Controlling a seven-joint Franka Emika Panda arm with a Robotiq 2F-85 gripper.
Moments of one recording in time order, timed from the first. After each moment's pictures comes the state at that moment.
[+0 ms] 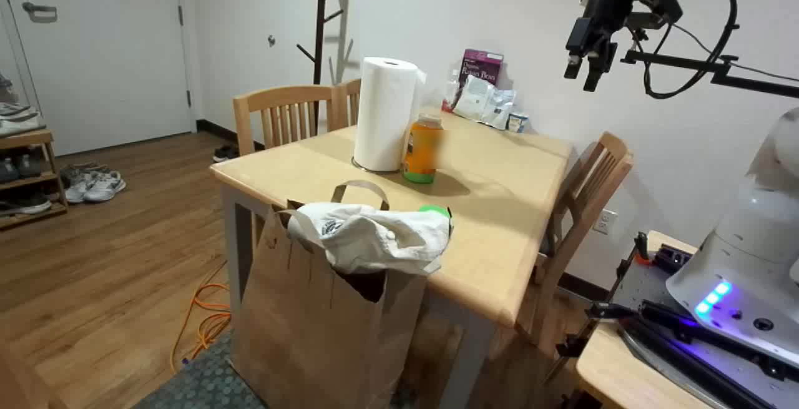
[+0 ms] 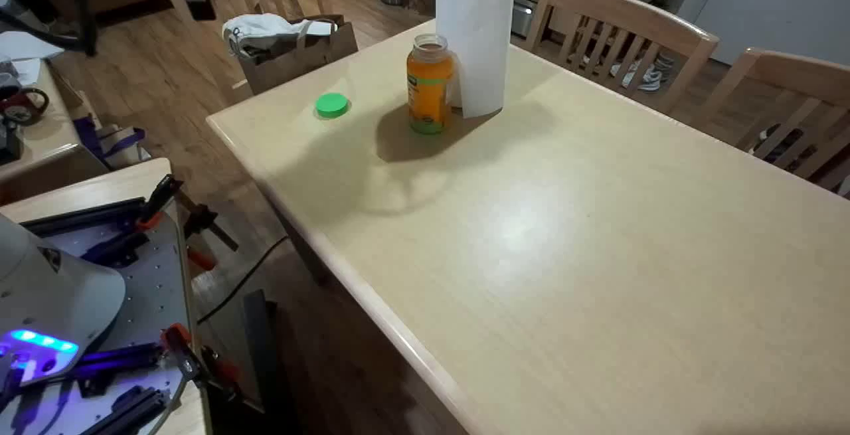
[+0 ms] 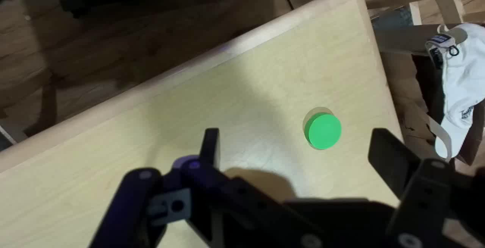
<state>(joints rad) 0.03 -0.60 -0.02 -2.47 0.25 1.79 0.15</state>
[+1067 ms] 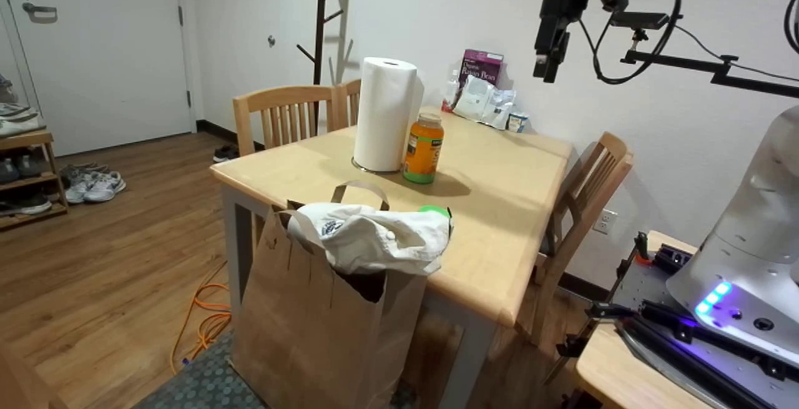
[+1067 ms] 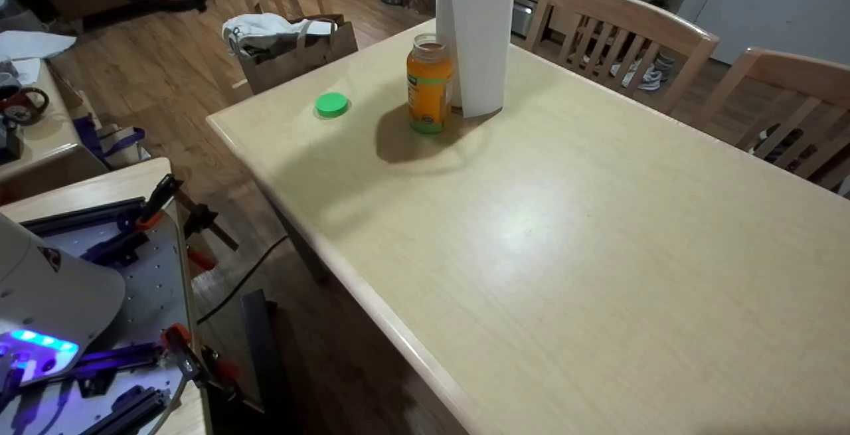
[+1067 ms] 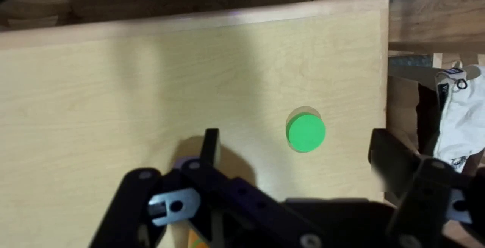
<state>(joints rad) 0.10 -0.33 0.06 -2.25 0.17 1.80 -0.02</state>
